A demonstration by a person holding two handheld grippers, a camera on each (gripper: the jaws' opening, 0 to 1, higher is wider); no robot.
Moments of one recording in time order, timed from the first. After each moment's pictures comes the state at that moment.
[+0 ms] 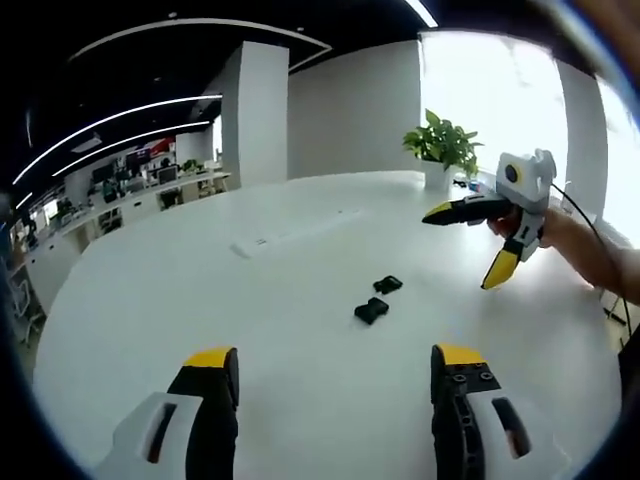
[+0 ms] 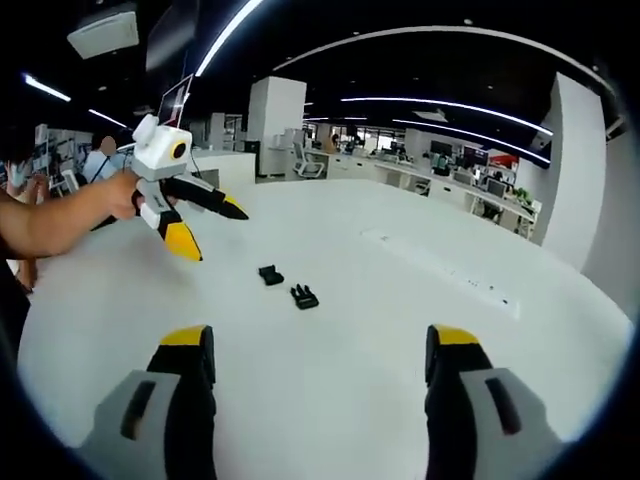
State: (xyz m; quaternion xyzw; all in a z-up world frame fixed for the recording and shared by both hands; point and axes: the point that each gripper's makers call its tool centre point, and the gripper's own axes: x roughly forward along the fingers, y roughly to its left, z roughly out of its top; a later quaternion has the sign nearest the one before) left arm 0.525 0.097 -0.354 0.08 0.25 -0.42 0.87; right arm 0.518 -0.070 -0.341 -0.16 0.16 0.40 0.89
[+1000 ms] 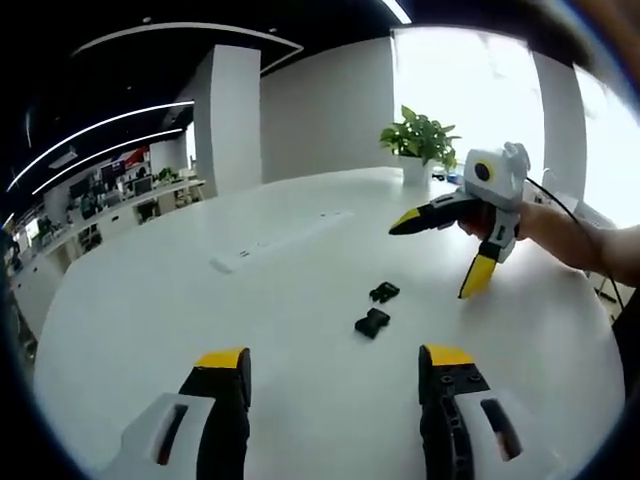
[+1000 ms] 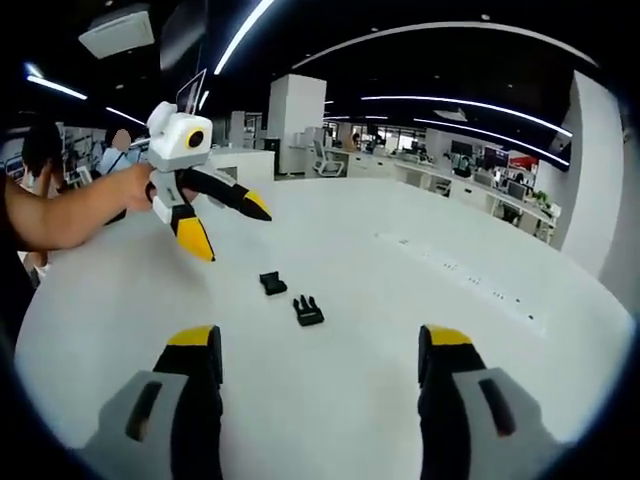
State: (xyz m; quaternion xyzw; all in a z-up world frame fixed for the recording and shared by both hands) left arm 0.536 0.089 -0.353 0.10 0.24 -0.45 0.86; right arm 0.531 -0.056 -0.348 -0.15 0.16 0.42 0.88
